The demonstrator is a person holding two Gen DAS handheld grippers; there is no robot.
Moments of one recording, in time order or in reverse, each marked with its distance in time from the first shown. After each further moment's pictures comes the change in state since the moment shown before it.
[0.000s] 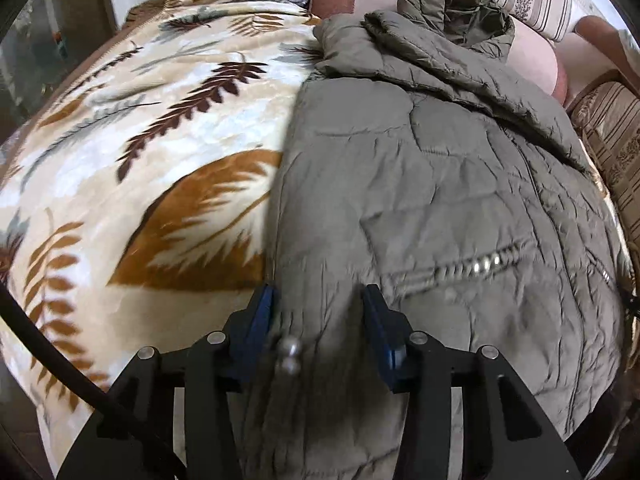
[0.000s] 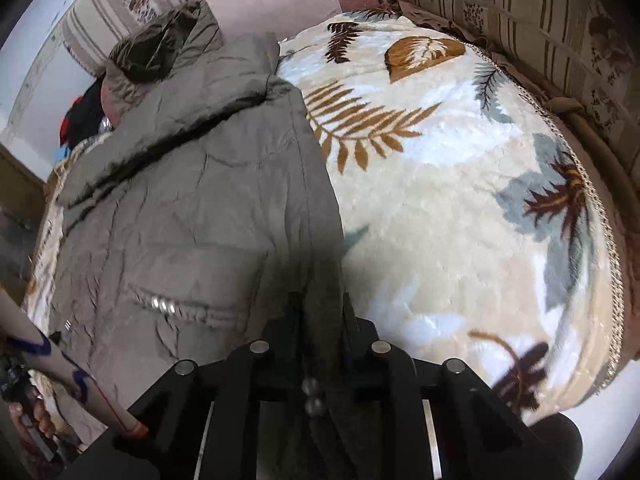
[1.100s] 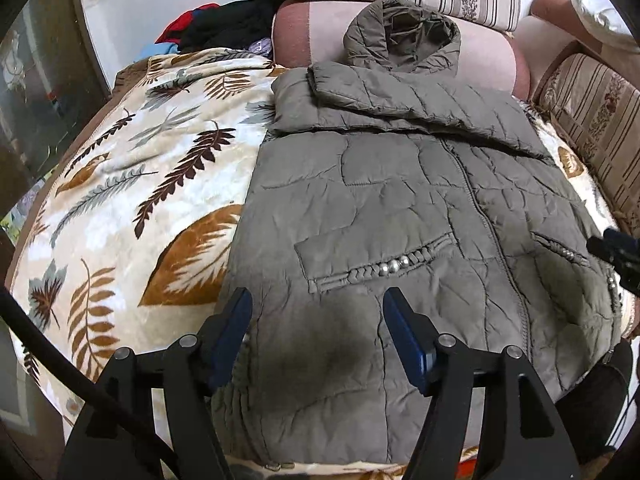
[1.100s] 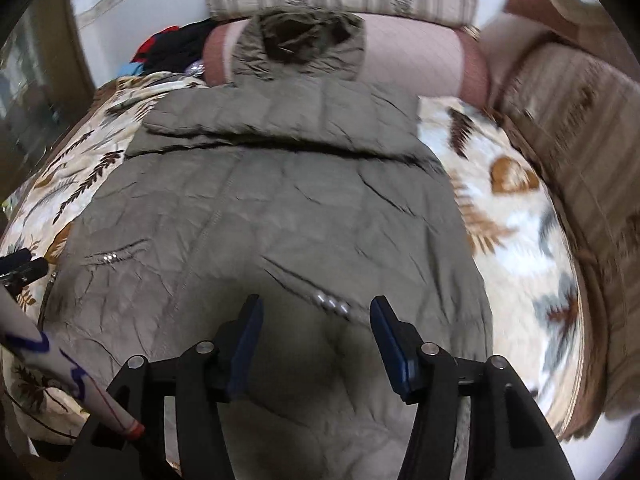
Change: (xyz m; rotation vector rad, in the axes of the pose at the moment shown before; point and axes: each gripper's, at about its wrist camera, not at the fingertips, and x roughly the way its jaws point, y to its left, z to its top) left arm -0.066 -0.059 0.000 0.143 -0.101 0.040; right arm -0.046 0.159 -0.019 -0.429 -0.127 -0.047
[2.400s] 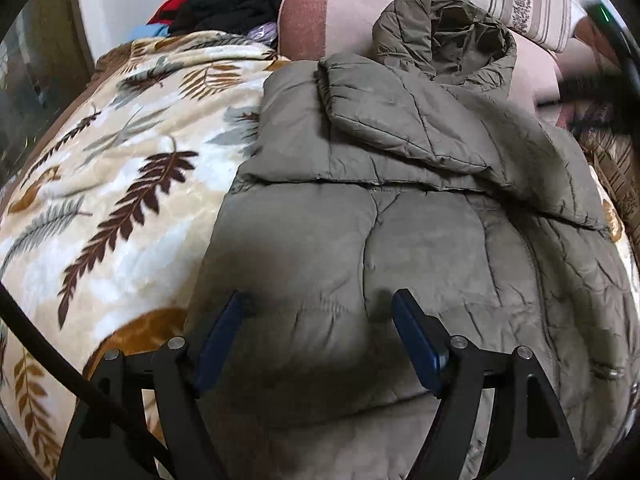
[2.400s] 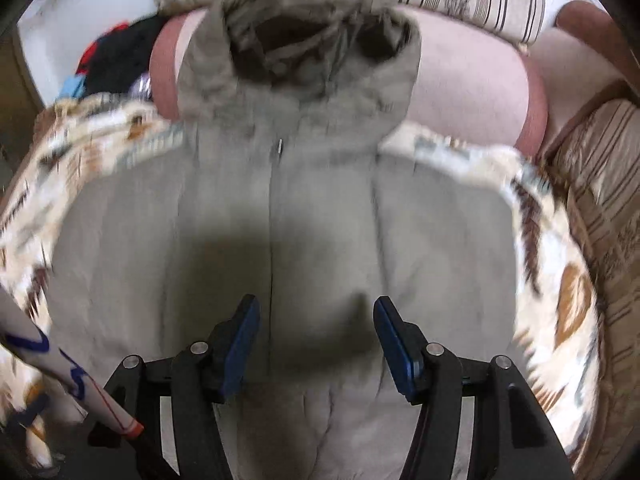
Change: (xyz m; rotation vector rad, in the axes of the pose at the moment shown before) left arm 0.130 0.004 0.095 -0.078 -0.002 -0.019; right arm 0.158 0.015 0.259 0.089 0.064 -0.055
